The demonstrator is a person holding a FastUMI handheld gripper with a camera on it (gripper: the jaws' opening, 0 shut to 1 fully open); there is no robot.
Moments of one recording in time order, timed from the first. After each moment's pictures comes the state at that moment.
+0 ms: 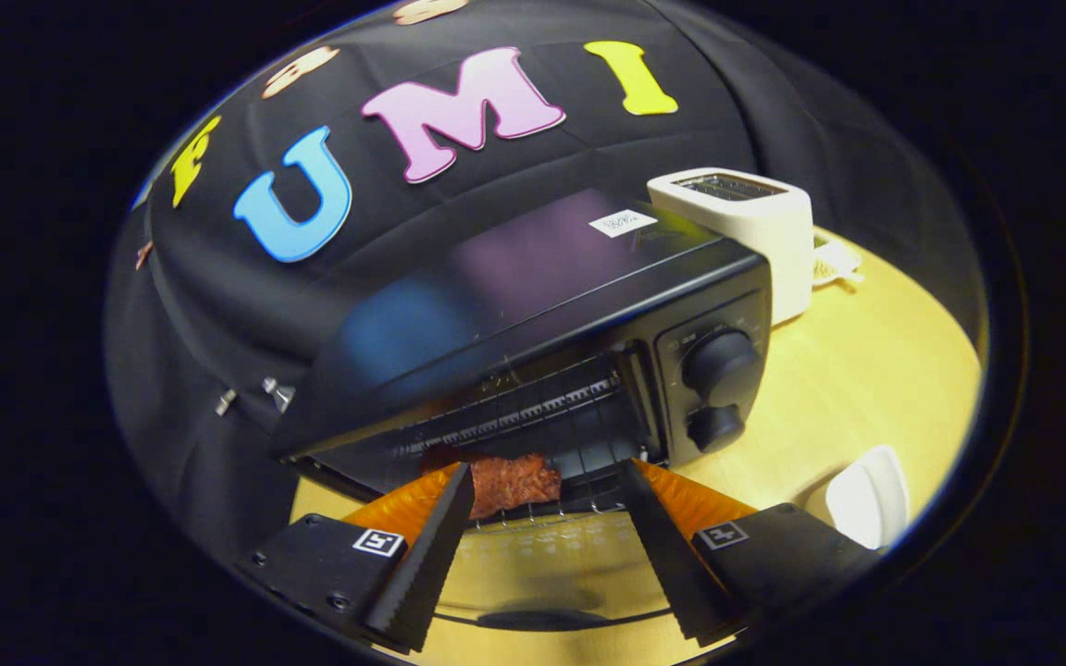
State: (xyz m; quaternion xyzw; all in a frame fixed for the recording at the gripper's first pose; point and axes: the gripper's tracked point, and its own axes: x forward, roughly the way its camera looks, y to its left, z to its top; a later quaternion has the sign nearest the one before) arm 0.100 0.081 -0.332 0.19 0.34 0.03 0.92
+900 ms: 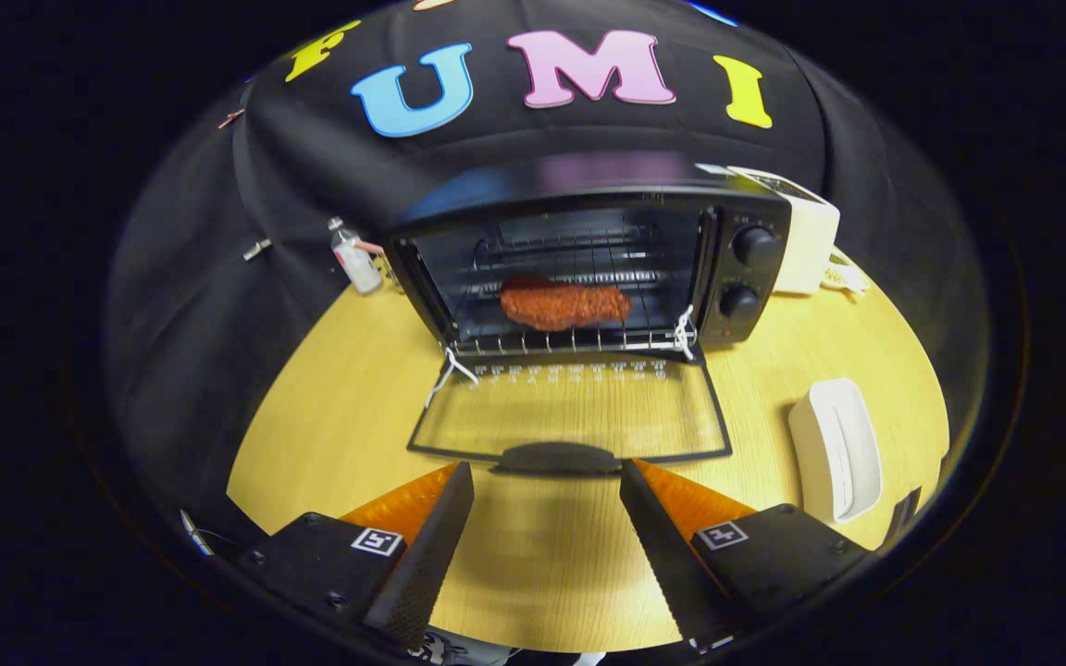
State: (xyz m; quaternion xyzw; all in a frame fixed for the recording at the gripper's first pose) arm -0.050 0.142 -0.366 0.07 0.44 0.09 0.89
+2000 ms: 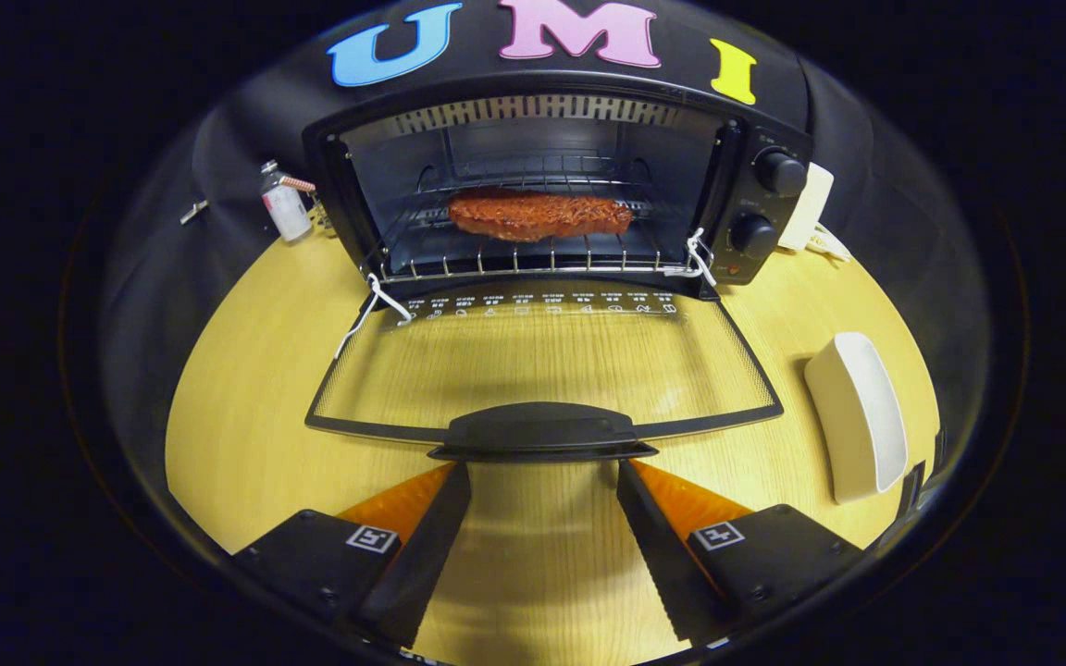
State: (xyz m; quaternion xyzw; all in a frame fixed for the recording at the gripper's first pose) arm -0.035 0.144 -0.426 0.03 0.46 0.02 0.88
